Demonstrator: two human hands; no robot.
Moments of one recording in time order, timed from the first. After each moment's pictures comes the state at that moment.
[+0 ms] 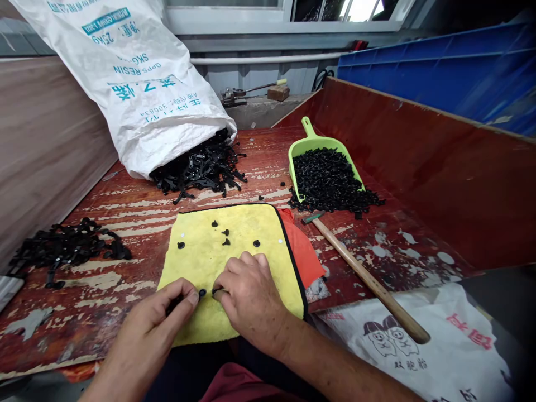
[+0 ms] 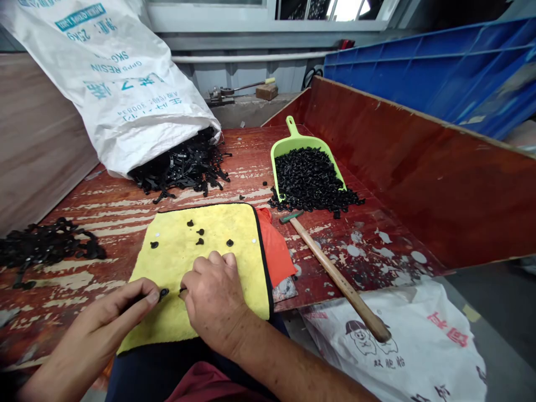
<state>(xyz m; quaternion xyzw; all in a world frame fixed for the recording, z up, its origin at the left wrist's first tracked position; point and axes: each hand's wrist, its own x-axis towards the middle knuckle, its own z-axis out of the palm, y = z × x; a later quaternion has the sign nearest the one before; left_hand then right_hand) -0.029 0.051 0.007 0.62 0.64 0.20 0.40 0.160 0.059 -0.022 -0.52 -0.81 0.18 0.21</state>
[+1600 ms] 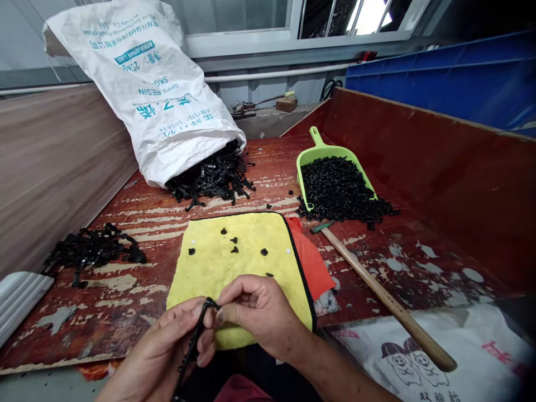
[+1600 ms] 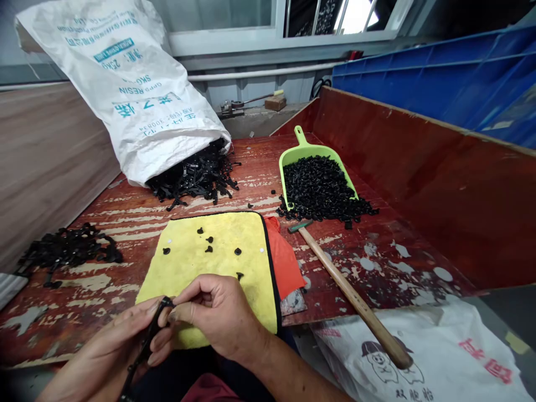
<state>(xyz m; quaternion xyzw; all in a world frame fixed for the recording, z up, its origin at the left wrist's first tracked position) -0.020 0.027 0.007 0.26 0.48 0.34 0.77 0.153 0.054 -0.021 -0.33 -0.37 0.73 0.47</state>
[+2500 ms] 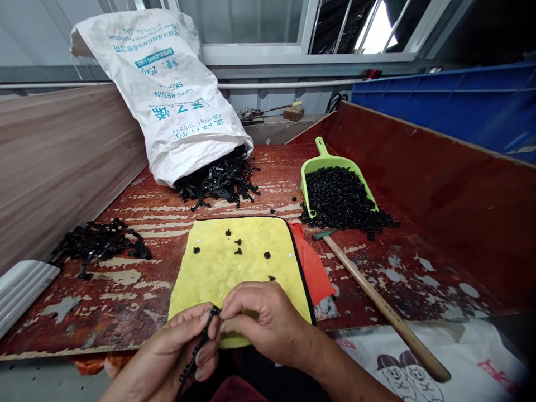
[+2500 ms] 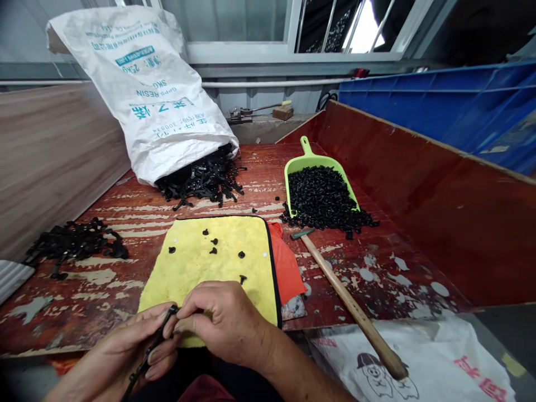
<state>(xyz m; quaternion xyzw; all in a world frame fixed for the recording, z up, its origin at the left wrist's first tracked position) -0.016 0.022 0.002 0.22 0.45 0.33 0.80 0.169 0.056 -0.013 -0.31 -0.67 0.52 0.43</state>
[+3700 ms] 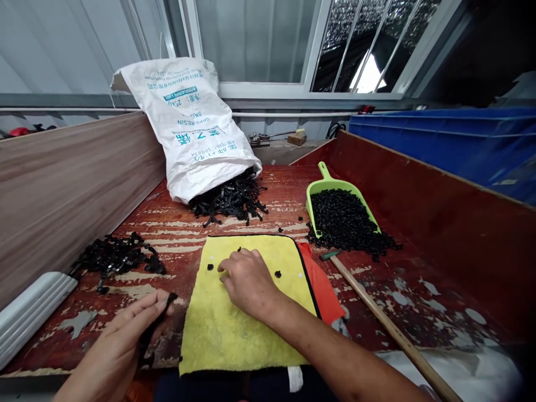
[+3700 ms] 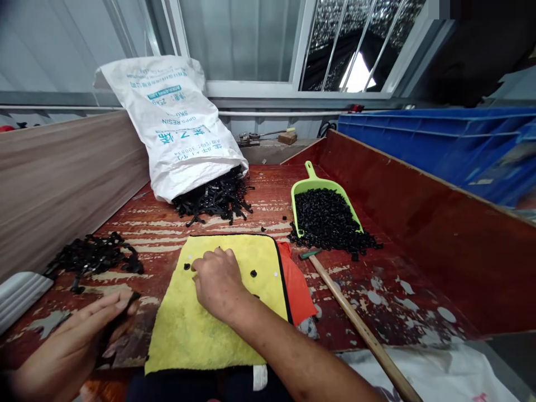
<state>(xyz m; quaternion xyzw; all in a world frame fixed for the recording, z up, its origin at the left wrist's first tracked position) -0.099 0.045 0.021 0.23 0.64 0.47 0.57 0.119 0.125 0.006 -0.48 -0.85 0.14 0.18</state>
